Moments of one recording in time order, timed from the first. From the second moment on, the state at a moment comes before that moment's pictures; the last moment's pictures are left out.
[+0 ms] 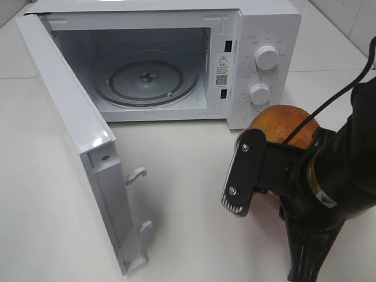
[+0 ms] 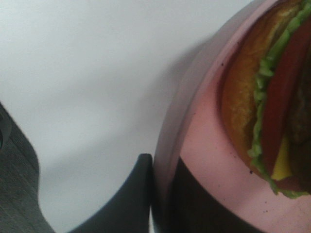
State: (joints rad) left arm -0.04 0.00 -0.50 -0.05 1.05 0.01; right arm 0.93 1.42 -0.66 -0.52 0.69 0.05
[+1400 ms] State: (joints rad) left arm -0.04 0.00 -0.50 -0.05 1.05 0.01; right arm 0.81 1.44 -0.65 -0.52 0.22 -0.71
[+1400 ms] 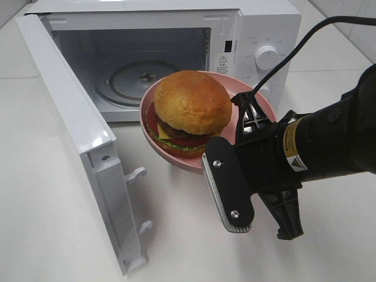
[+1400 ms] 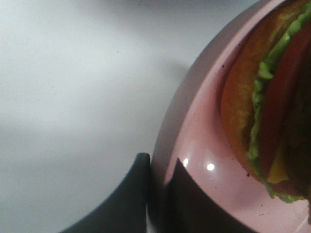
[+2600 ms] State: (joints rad) left arm -0.04 0.00 -0.50 -0.05 1.05 0.01; right arm 0.72 1.71 -1.00 -0.06 0.33 -1.33
